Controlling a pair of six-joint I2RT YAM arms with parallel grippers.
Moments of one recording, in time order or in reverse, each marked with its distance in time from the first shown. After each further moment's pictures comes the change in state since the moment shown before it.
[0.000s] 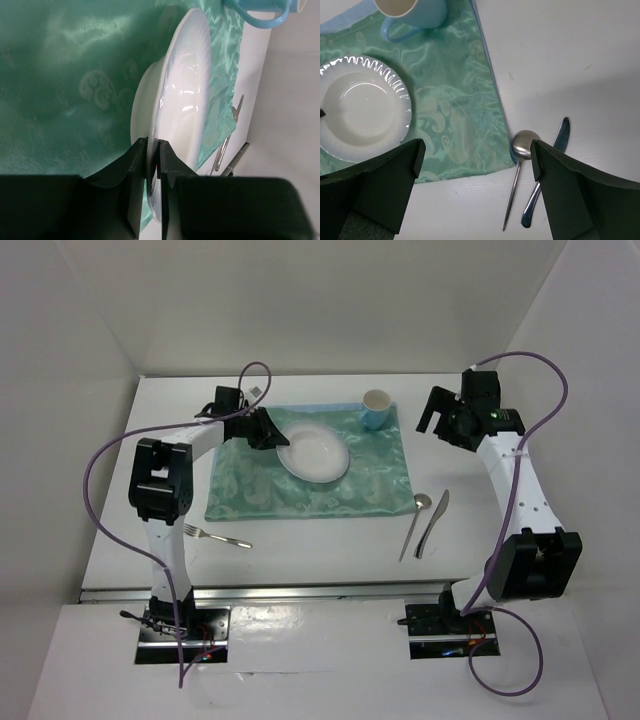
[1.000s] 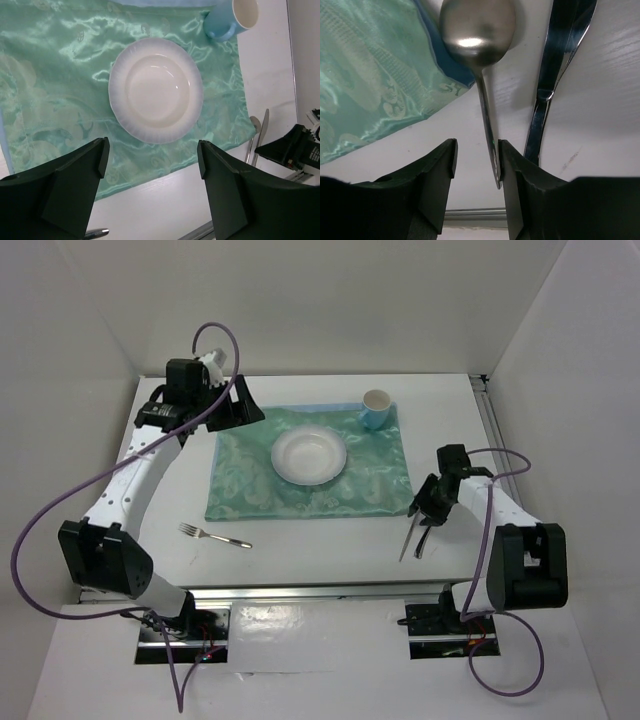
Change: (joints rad) left arm -0.021 -0.576 0.017 -0.401 -0.413 0.236; right arm 0.014 -0.065 -0.617 0.097 -0.097 0.267
